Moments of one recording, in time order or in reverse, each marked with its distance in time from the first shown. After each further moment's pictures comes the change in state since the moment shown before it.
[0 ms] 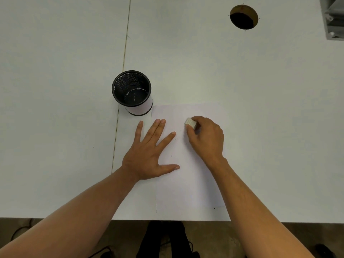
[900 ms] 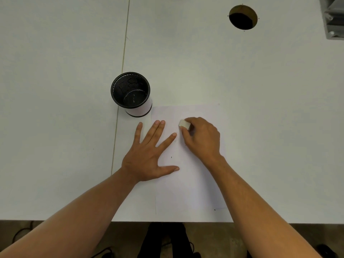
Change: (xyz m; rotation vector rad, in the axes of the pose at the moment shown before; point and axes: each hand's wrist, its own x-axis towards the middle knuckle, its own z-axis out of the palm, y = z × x) left_hand 0.000 0.001 -0.001 0.000 -0.017 0.005; right_hand 0.005 -0.003 0.004 -0.074 -0.050 -0.092
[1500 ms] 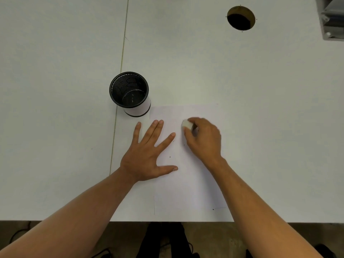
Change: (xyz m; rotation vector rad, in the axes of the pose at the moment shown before) left_hand 0.001 0.000 0.000 0.012 -0.010 0.001; right_hand -0.007 0.004 -0.006 0.081 0.003 0.035
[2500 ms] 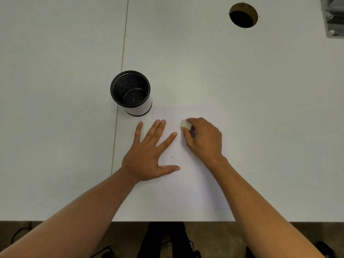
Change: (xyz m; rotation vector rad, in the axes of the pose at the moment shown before) left_hand -0.001 0.000 0.001 0.011 0.015 0.008; right_hand 0.002 -0.004 0.003 -0.155 0.001 -0.090
